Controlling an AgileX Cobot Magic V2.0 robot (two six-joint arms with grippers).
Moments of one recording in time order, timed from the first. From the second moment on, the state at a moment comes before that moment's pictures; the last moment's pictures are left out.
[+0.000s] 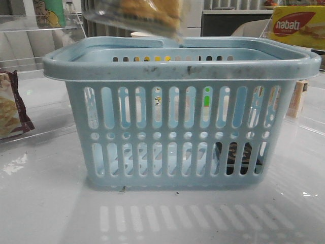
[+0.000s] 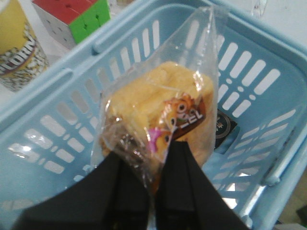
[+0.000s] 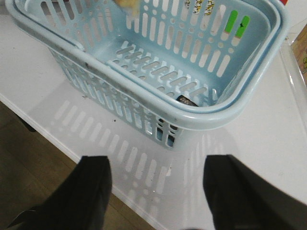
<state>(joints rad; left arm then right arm) -0.60 1.60 -1.53 -0.30 0.84 0.42 0.53 0.68 -0.79 0.04 0.79 -0.05</state>
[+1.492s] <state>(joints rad) -0.64 0.74 -0.78 -0.07 0.88 0.12 0.53 0.68 -0.79 0.00 0.81 -0.05</state>
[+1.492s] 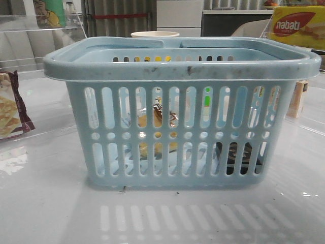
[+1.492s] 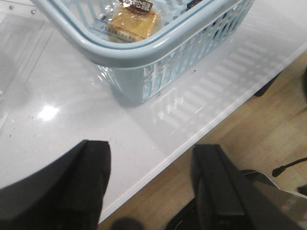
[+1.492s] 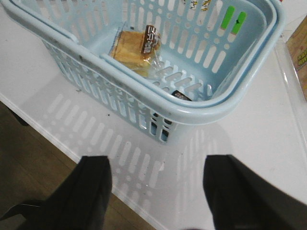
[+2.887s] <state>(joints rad) -0.63 0.67 -0.71 -0.06 0.77 0.11 0.53 0.68 -0.79 0.00 0.84 -0.05</state>
